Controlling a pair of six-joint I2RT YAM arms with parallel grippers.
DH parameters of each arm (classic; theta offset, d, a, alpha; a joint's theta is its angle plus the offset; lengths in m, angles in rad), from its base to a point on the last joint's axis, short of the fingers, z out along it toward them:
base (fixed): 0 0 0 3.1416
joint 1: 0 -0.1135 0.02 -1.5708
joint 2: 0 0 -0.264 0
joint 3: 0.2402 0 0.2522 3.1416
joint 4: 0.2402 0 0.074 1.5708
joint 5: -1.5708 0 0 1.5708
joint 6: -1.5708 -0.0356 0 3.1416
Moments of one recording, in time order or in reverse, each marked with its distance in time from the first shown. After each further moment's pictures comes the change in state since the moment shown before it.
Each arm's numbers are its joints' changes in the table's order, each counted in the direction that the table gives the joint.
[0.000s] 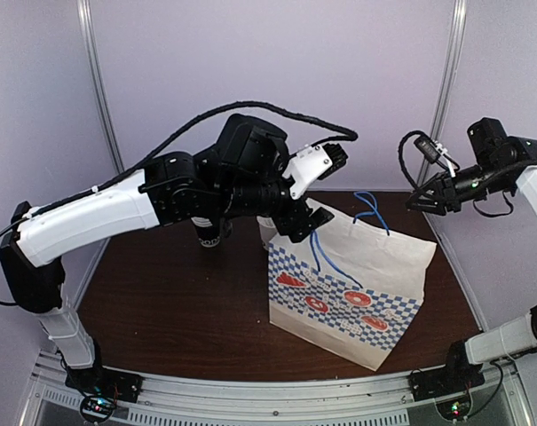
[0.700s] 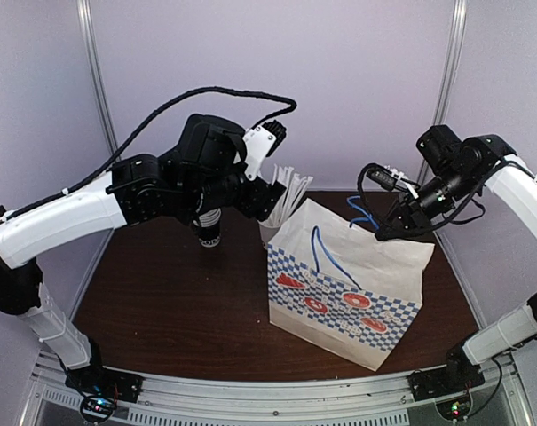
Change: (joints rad) left arm -0.076 0.162 -0.194 -0.066 0.304 0.214; right arm -0.329 -0.095 0.007 0.075 -0.067 0.018
